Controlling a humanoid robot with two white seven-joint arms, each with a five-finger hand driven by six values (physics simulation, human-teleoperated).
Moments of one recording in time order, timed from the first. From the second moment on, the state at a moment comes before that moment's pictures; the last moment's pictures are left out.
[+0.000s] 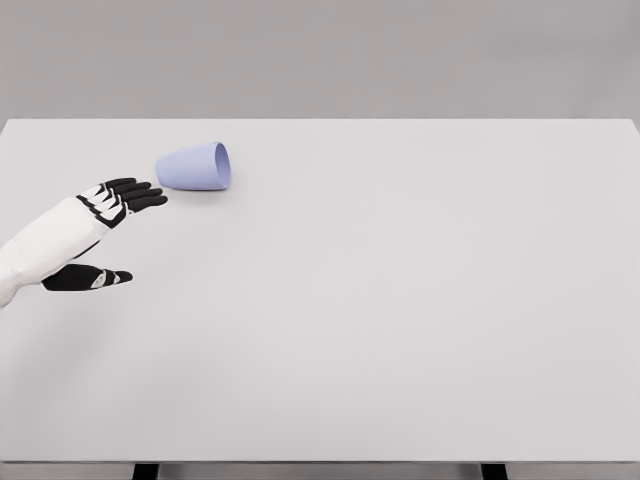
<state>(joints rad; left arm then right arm) 0.02 0.89 -0.17 -1.71 -0.33 -0.61 -0.03 -0.01 0.00 -0.10 0.03 -0.05 -0.08 0.10</state>
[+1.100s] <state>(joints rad) -0.42 0.75 -0.16 -1.73 -0.12 0.04 -0.58 0.01 0.00 -0.10 0.03 -0.06 -0.07 0.10</state>
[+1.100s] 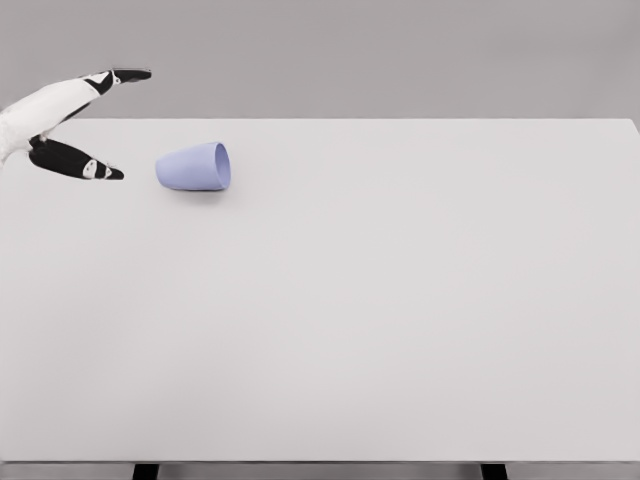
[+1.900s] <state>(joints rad) -0.67 0.46 -0.50 -1.46 -0.48 0.51 -0.61 0.01 0.00 -0.10 0.03 -0.06 -0.07 0.10</state>
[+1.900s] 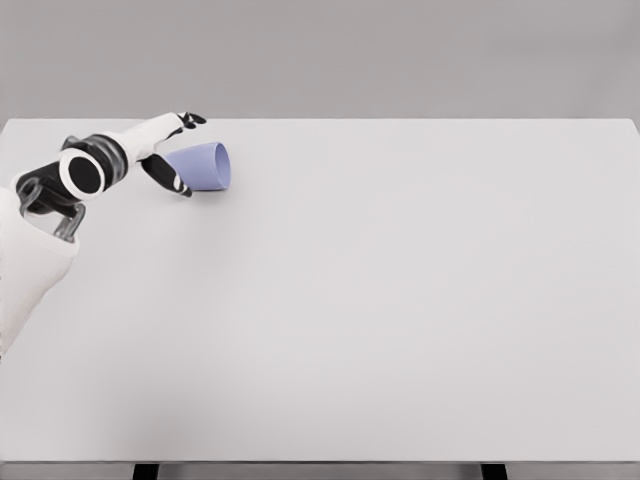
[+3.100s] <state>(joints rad) -0.73 0.32 -0.53 -1.21 -0.74 0.35 -0.61 0.01 0.00 -0.10 0.03 -0.06 -0.07 0.10</state>
